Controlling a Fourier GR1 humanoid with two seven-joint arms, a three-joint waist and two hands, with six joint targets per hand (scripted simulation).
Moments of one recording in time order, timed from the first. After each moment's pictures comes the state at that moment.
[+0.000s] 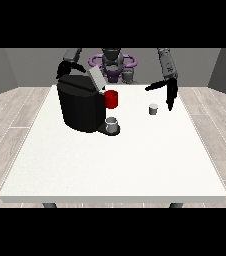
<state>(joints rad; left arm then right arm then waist) -0.44 0.40 0.18 -0.94 -0.13 -0.15 -0.13 -0.13 -0.01 0.01 -1.57 -0.01 -0.12 -0.07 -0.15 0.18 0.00</state>
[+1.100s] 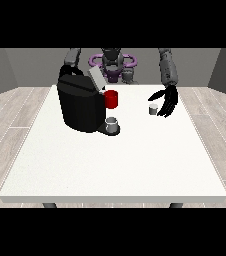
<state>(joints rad) -0.54 0.44 0.07 -0.66 -0.42 -0.04 -0.22 -0.19 -0.01 0.02 -1.48 0.04 -0.18 -0.01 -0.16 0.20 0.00</state>
